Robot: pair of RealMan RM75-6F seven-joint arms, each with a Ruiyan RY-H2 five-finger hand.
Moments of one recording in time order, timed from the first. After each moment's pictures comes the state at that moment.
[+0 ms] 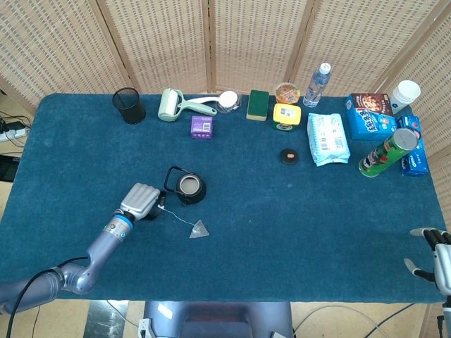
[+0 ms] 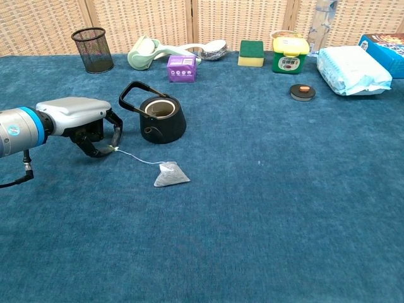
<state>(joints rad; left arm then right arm) -0.75 -1.60 -0.11 -1.26 1.13 0.79 0.28 0.01 -1.18 0.07 -1.40 -1.41 1.47 0.09</state>
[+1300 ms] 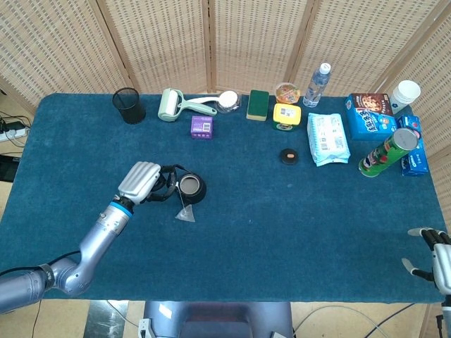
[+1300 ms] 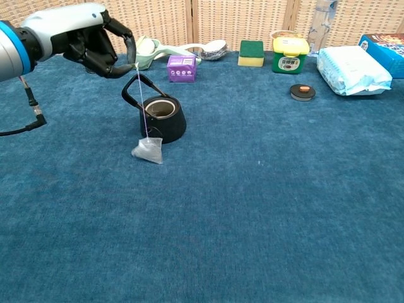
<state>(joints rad) -0.75 -1.42 -0.27 -1.57 1.19 0.93 0.00 0.01 -1.21 0.07 -1.32 -1.44 1.46 0.18</state>
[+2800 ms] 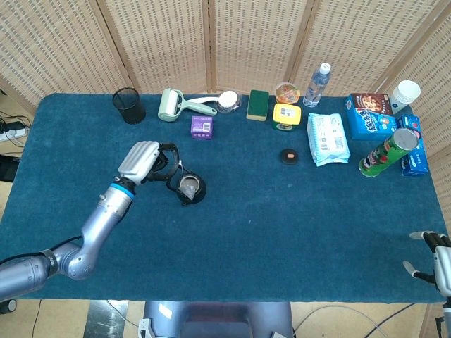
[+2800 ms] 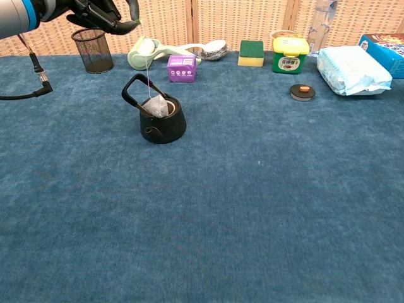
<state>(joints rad) -0.83 -1.38 -0.35 -1.57 1.06 0.92 -0.05 0.00 -1.22 0.07 -1.30 -1.42 1.43 0.19</state>
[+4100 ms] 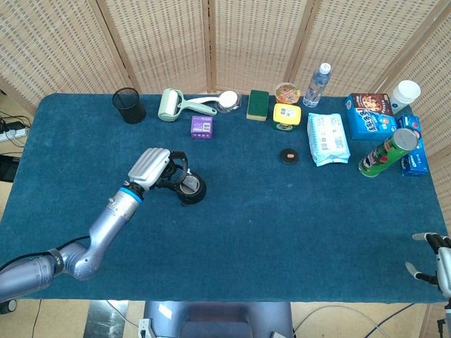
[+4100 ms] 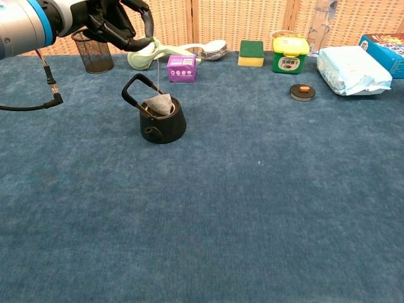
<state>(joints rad) -0.85 -1.42 -0.31 -1.54 1.11 0.89 -0.08 0.00 -1.21 0.07 -1.32 -1.40 1.42 0.19</state>
